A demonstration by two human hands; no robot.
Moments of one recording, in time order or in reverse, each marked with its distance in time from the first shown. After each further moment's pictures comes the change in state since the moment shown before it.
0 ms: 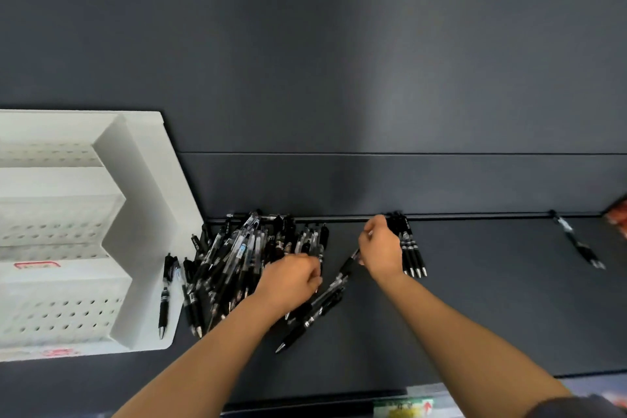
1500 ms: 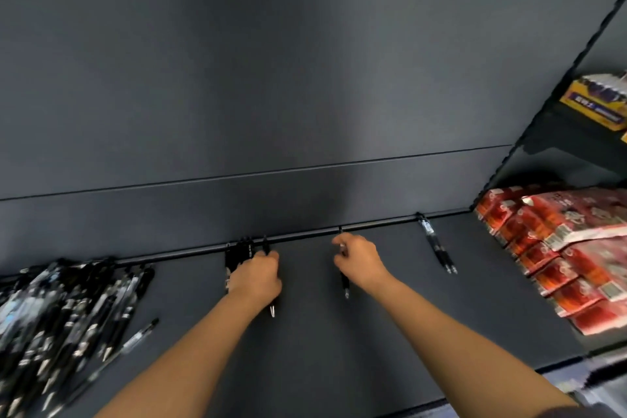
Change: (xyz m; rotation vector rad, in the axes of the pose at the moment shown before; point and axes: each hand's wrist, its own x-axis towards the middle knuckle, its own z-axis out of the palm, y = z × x) left_hand 0.160 0.215 0.075 0.145 -0.089 -0.177; right_hand 0.104 0.190 -0.194 -0.136 -0.198 -0.101
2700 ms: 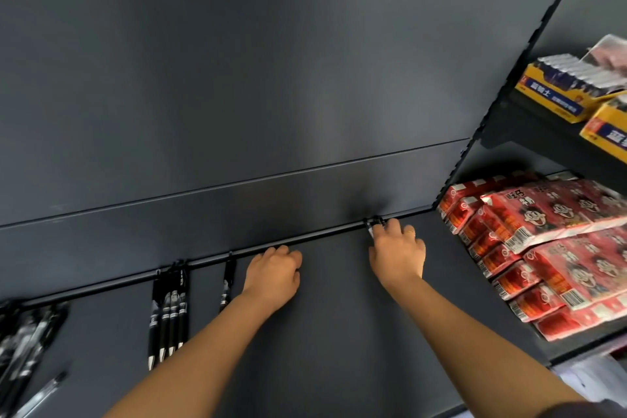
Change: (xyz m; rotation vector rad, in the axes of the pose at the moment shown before) left_hand 0.065 0.117 0.019 0.098 0.074 0.257; right_hand 0.035 0.121 -0.081 -0.661 0.188 0.207
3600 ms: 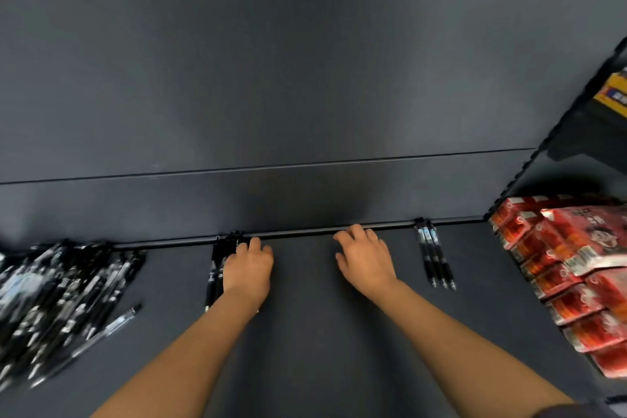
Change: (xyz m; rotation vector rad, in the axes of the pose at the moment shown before) left_hand -0.070 -0.053 -0.011 0.246 -0.030 -0.398; right_hand -0.035 -0.084 -0.003 0.206 -0.010 -0.511
